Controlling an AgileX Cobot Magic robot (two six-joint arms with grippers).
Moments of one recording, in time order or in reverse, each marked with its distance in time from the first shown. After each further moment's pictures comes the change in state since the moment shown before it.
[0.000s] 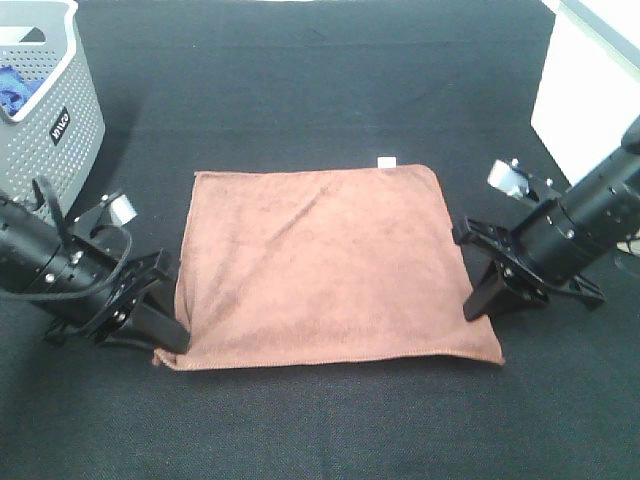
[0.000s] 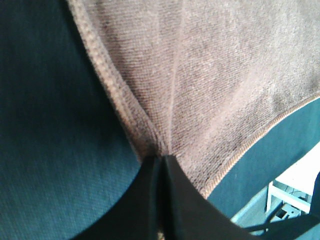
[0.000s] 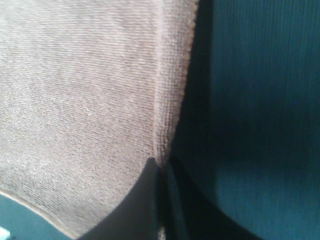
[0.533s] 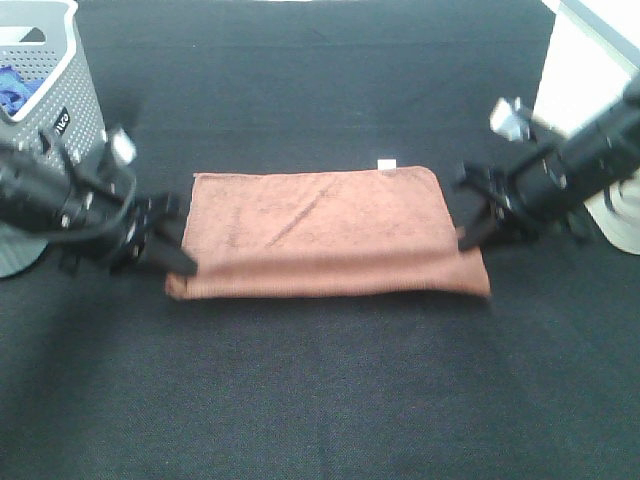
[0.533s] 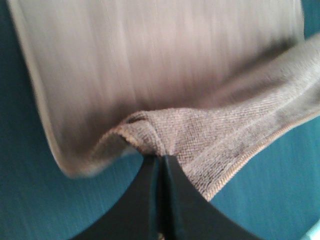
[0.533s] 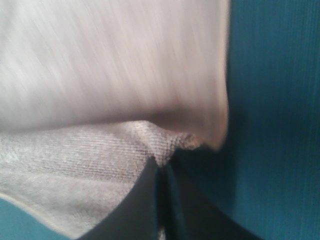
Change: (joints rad) left arm -0.001 -0.014 -0.161 -0.032 -0.136 0.037; right arm 0.000 0.007 -0.194 -0.005 -0.062 -0.011
